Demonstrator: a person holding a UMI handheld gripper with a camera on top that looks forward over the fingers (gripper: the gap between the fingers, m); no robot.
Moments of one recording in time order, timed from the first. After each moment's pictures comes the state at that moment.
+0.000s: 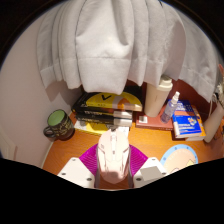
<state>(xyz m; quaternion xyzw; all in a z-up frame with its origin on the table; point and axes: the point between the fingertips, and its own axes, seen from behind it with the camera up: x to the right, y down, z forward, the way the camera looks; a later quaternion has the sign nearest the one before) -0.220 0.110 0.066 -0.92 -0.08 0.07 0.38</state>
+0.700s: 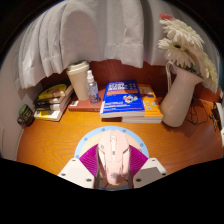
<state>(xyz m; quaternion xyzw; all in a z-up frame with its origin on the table) 0.046 0.069 0.033 -0.93 -0.01 0.03 0.37</state>
